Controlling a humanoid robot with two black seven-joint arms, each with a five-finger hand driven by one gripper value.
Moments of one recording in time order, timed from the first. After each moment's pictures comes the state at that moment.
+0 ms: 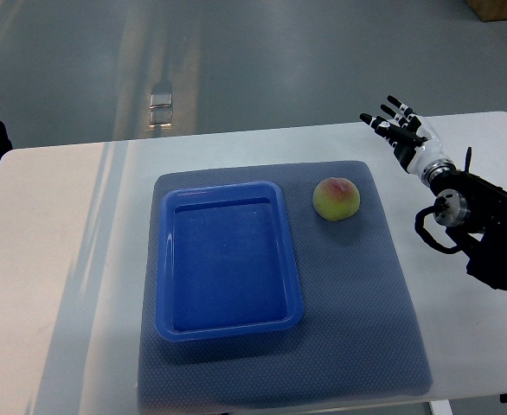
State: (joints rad) left arm -0.03 0.00 -0.04 -0.15 0.01 0.05 0.09; right arm 0.82 -0.17 0.59 0.45 -0.05 0.07 0.32
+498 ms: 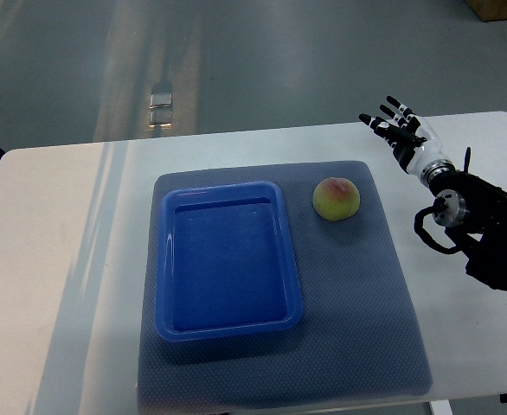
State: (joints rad) left arm -0.03 0.00 -0.04 -0.15 0.01 0.05 0.09; right arm 0.82 -0.17 0.59 0.45 -0.05 0.07 0.32
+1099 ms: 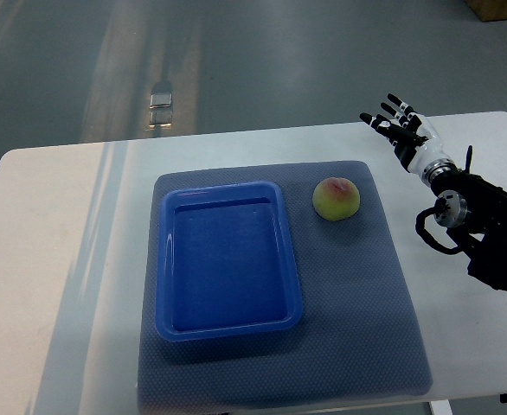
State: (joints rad) left arm -0.03 0.00 -0.04 -0.15 0.01 0.05 0.09; right arm 0.82 -0.17 0.58 0.45 -0.06 0.08 0.34
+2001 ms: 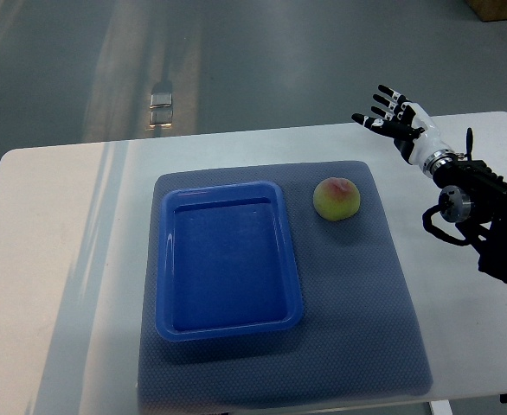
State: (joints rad) left arm -0.03 0.00 -0.04 -0.15 0.01 0.05 0.09; right arm 0.85 -0.20 0.57 0.45 -0.30 0.10 0.35
